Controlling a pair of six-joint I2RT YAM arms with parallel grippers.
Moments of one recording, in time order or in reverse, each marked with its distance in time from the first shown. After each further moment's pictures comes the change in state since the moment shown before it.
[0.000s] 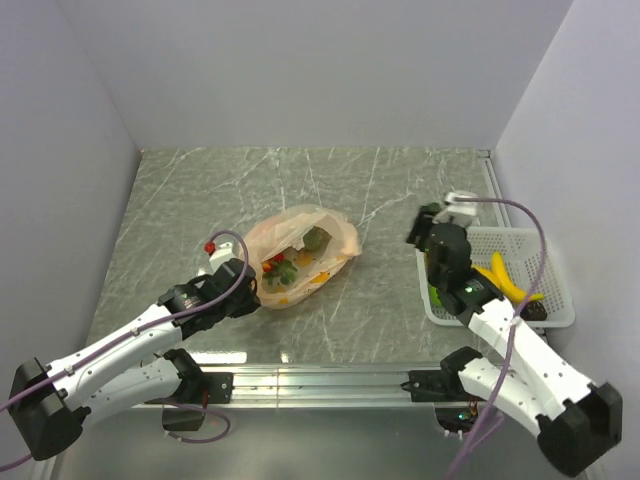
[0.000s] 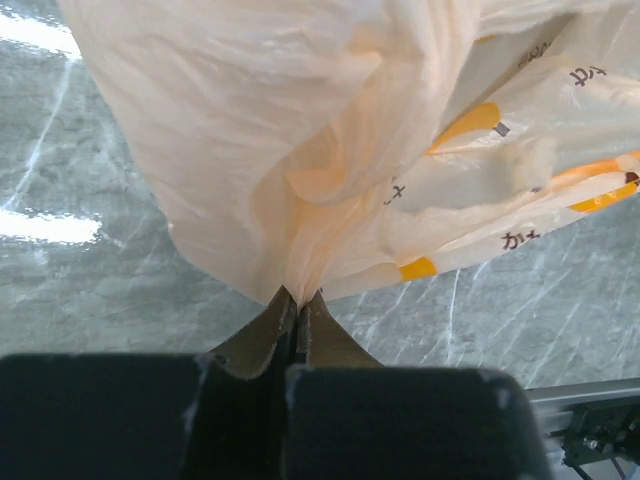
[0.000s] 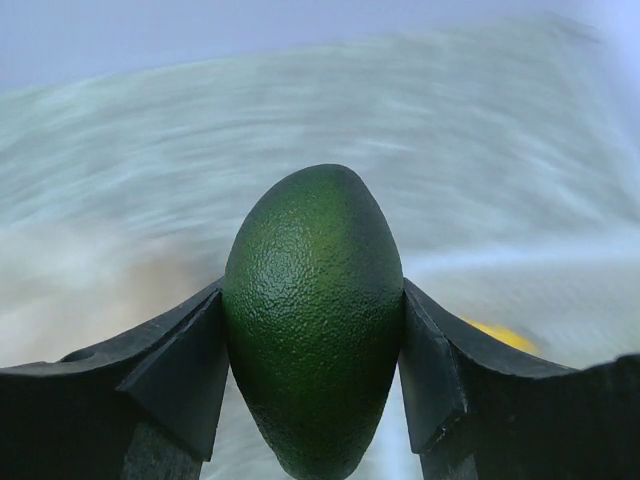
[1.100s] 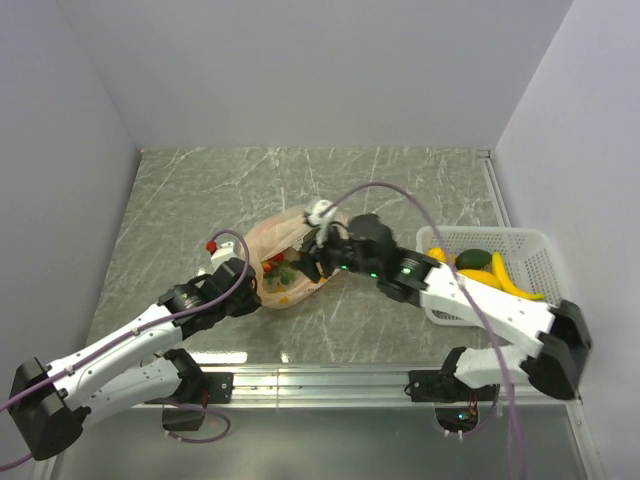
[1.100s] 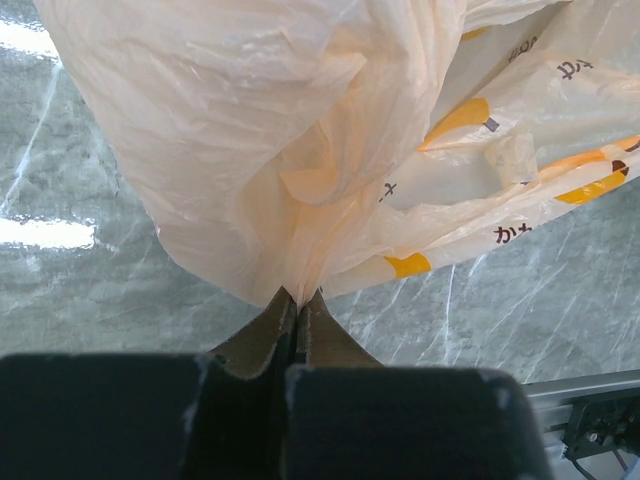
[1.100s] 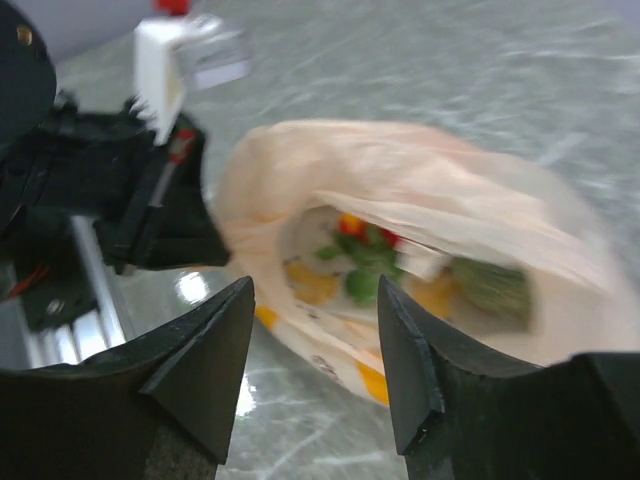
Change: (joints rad) left arm 0.002 0.003 0.000 0.018 0.014 0.018; right arm 0.355 0.301 0.294 -0.032 -0.641 -0.205
